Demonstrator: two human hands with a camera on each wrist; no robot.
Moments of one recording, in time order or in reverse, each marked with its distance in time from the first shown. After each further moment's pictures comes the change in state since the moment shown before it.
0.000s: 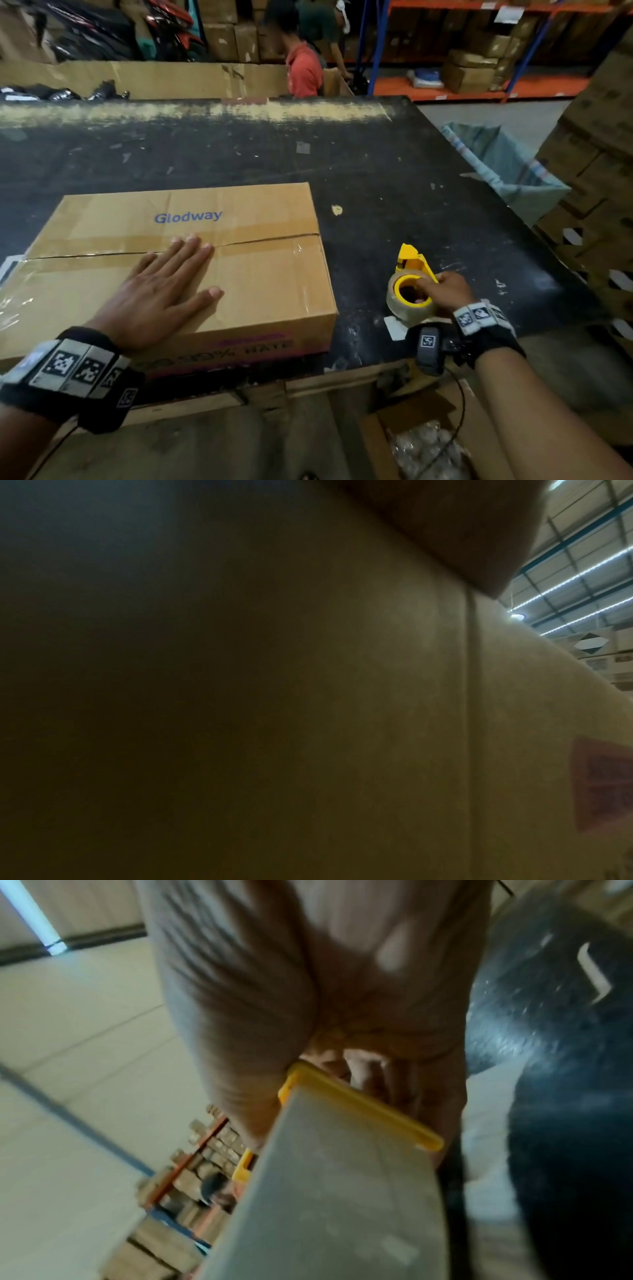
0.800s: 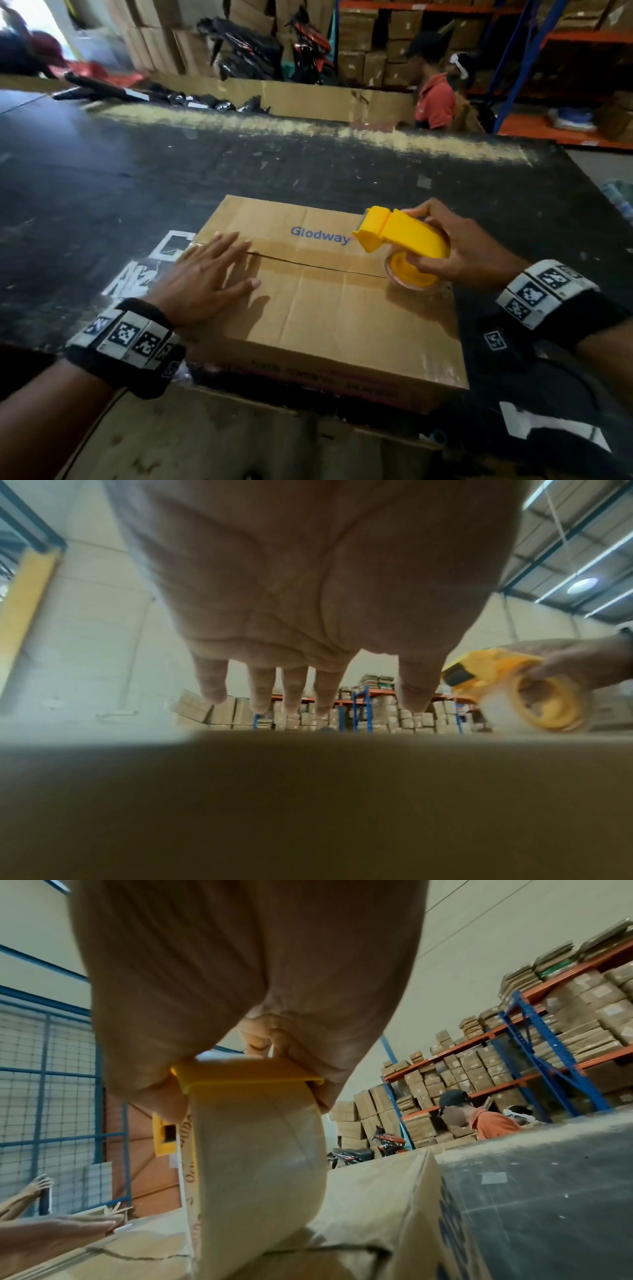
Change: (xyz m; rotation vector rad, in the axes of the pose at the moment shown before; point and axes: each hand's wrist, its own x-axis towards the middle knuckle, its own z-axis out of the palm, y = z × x) left_hand -0.050 -0.094 -0.035 -0.096 0.073 -0.294; right_hand -0.074 -0.258 0.045 -0.280 -0.466 -1.089
